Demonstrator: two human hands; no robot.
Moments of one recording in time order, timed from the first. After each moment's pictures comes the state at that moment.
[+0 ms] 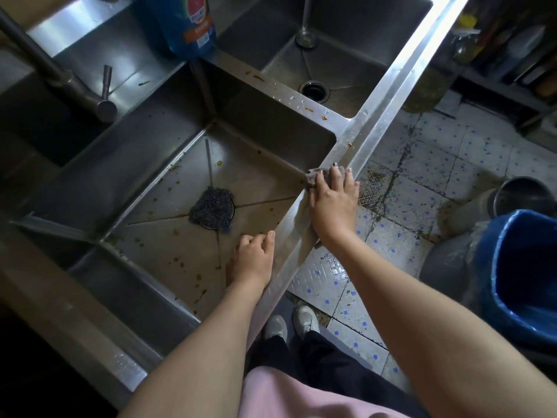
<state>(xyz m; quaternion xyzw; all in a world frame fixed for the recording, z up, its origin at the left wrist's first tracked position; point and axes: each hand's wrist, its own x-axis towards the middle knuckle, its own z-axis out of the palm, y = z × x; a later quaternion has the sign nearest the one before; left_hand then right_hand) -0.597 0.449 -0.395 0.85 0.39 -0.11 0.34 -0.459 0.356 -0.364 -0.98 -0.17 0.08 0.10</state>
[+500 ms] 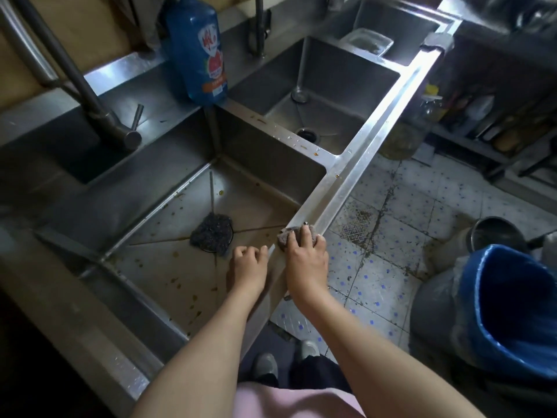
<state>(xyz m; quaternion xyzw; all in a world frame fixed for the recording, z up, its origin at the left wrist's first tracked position) -0.600 0.451 -0.383 0.80 0.41 -0.05 0.43 -0.556 0.354 -0.345 -0.97 -0.21 0.09 0.07</state>
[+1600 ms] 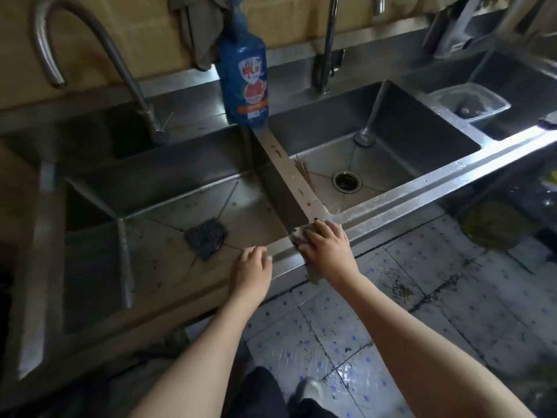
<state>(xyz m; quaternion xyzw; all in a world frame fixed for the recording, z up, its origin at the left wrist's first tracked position) -0.449 0.355 -0.353 0.78 0.54 0.04 0.33 -0.282 0.290 -0.353 -0.82 -0.55 0.11 0.12</state>
